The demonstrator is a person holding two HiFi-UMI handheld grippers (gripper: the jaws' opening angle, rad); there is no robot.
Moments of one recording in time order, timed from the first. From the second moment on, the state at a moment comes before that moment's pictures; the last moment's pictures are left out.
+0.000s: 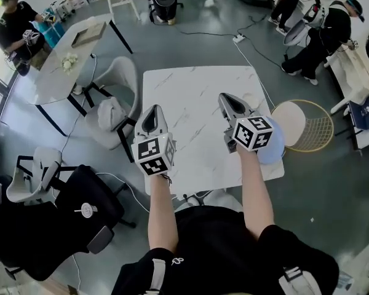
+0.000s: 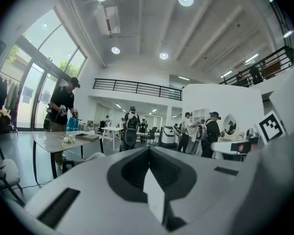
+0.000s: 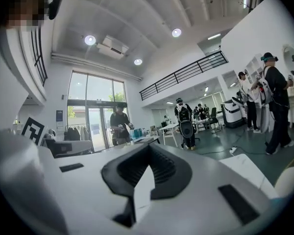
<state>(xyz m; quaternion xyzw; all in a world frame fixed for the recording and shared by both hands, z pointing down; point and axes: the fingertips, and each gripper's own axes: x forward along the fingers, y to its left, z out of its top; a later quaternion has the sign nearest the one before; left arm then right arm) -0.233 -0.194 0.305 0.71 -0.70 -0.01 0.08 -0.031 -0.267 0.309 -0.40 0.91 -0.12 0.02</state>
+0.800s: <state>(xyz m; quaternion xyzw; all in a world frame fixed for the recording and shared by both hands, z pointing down) -0.245 -0.193 0.249 0.71 -0.70 -0.05 0.01 -0.067 -0.239 0.267 -0.39 0.92 0.00 0.00</state>
